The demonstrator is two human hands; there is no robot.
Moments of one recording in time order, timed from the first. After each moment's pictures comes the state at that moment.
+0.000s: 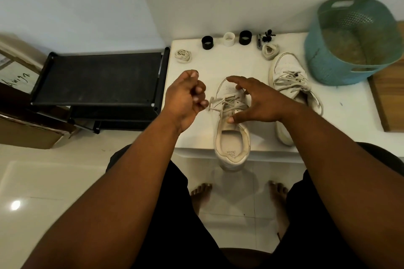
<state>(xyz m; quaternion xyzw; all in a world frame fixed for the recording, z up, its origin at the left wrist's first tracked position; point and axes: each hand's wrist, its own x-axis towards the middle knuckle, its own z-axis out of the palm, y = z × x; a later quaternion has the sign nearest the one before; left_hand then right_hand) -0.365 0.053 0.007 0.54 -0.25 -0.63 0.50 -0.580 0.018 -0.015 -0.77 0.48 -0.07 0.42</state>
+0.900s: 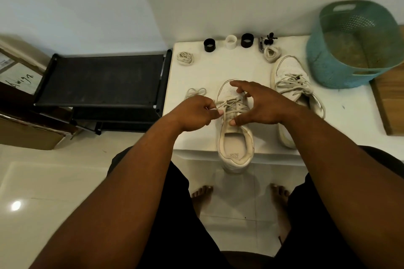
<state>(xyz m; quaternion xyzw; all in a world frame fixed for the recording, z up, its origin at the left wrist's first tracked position) -0.360 0.054 0.001 0.67 -0.59 -0.45 0.04 -0.578 0.014 -0.020 -0.75 0.50 -0.06 0.42</state>
